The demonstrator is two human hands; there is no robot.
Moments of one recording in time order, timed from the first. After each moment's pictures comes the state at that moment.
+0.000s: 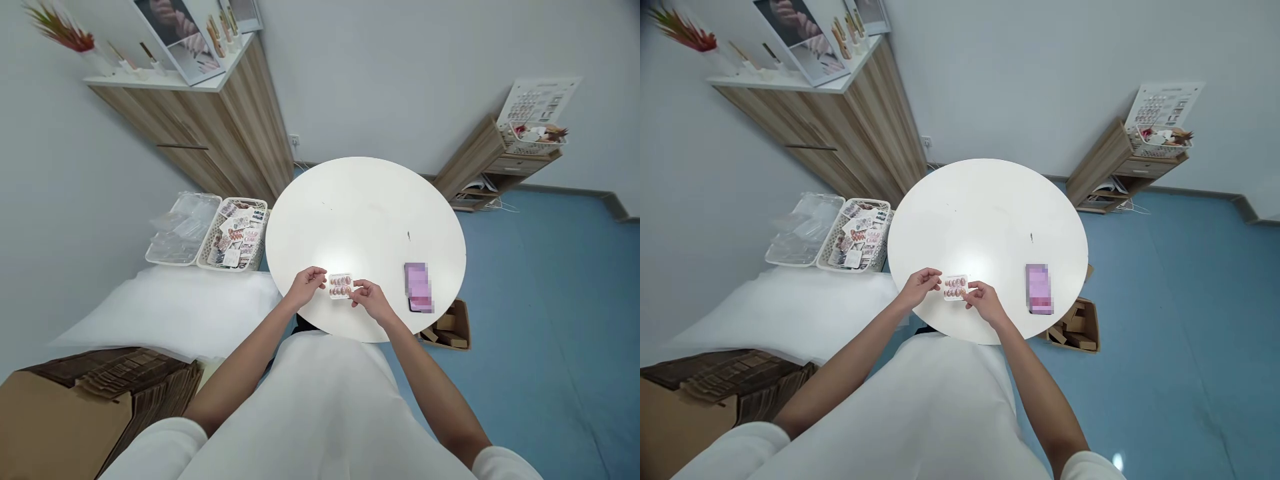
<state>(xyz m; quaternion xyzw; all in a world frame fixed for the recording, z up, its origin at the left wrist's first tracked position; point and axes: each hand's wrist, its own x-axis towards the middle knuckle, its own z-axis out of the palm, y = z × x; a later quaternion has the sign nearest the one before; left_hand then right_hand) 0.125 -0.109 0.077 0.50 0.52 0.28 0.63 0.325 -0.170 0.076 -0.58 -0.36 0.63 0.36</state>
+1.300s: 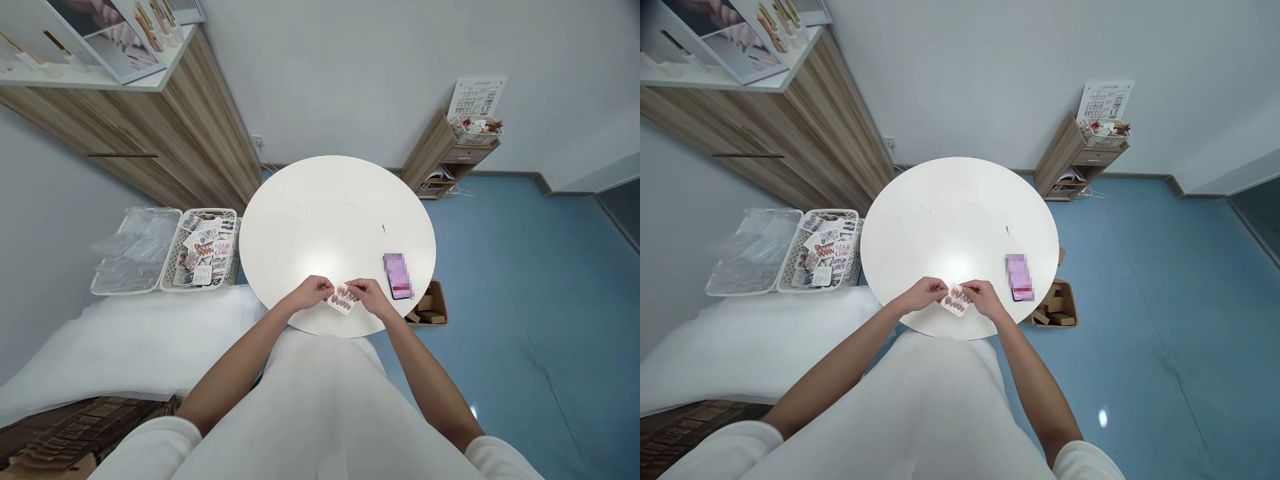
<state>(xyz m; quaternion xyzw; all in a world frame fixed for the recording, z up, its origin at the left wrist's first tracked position) 0.162 -0.102 0.097 0.63 0.37 0.08 0.67 0.345 -0.179 0.087 -0.61 -0.40 0.56 0.39</state>
